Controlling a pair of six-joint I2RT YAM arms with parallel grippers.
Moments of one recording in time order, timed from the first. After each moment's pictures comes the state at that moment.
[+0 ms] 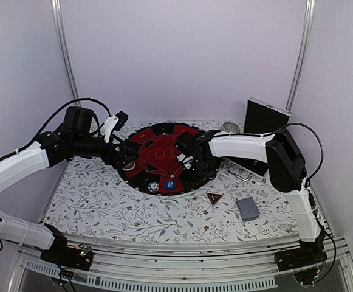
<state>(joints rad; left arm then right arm) -0.51 1.19 0.99 -0.38 0.33 0.10 0.85 2.31 1.88 -0.89 0.11 0.14</state>
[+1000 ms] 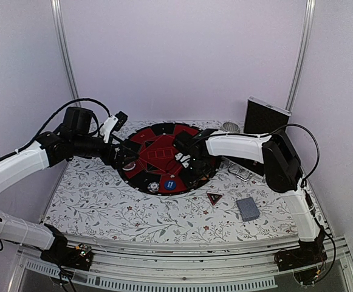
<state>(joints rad) -0.50 1.19 0.99 -0.38 0.35 0.10 0.85 2.36 1.96 -0.94 0.12 0.12</state>
